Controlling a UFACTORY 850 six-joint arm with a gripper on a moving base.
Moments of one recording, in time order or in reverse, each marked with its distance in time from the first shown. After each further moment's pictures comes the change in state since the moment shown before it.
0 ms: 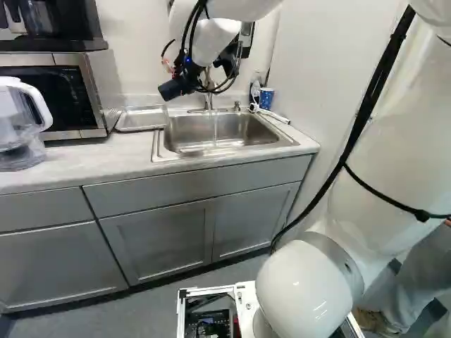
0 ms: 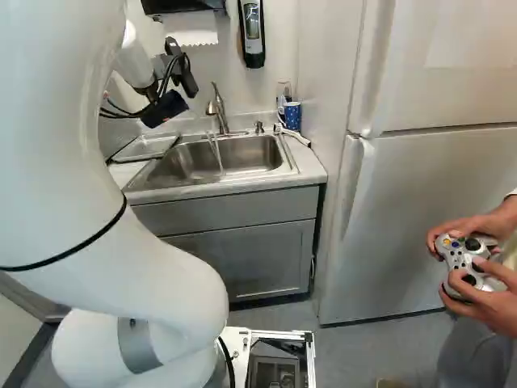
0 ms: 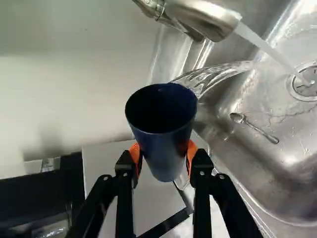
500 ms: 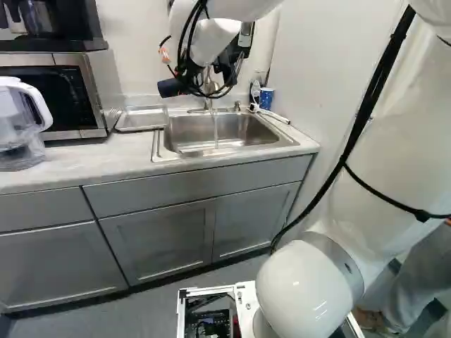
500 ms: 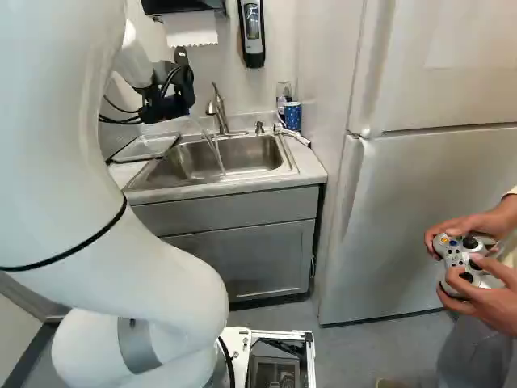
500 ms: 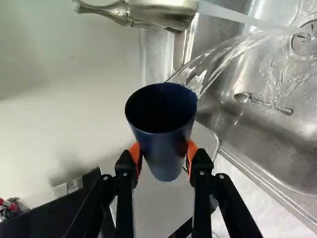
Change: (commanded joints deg) arm 0.0 0.0 0.0 0.0 0.0 15.1
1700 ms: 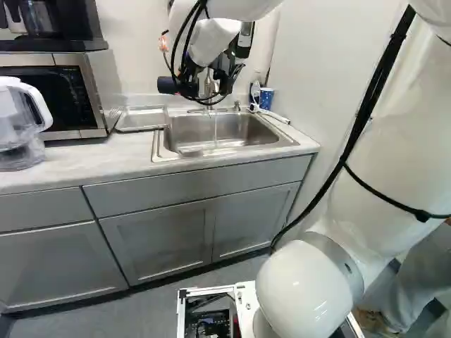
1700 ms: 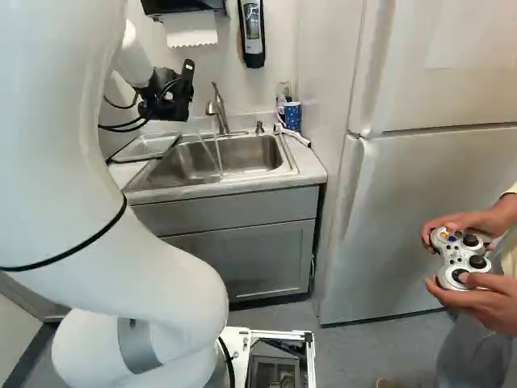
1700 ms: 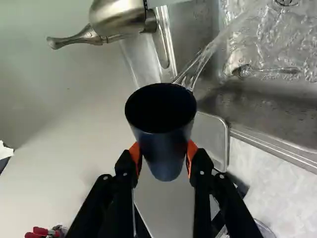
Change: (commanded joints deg) arm 0.0 0.0 0.0 0.0 0.0 15.1
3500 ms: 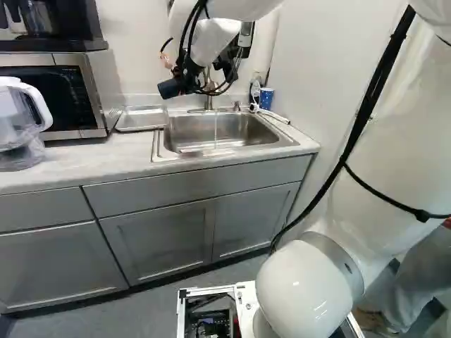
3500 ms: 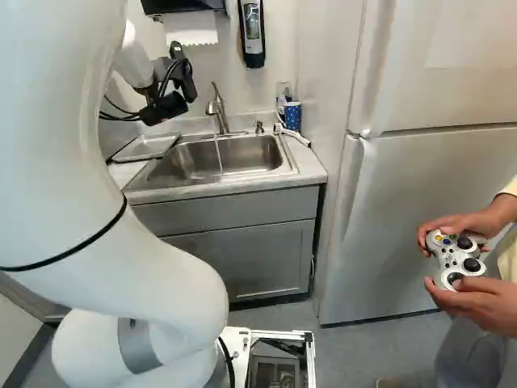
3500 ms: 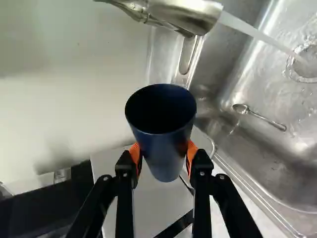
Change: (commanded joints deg) arm 0.0 0.0 0.0 0.0 0.0 -28.9
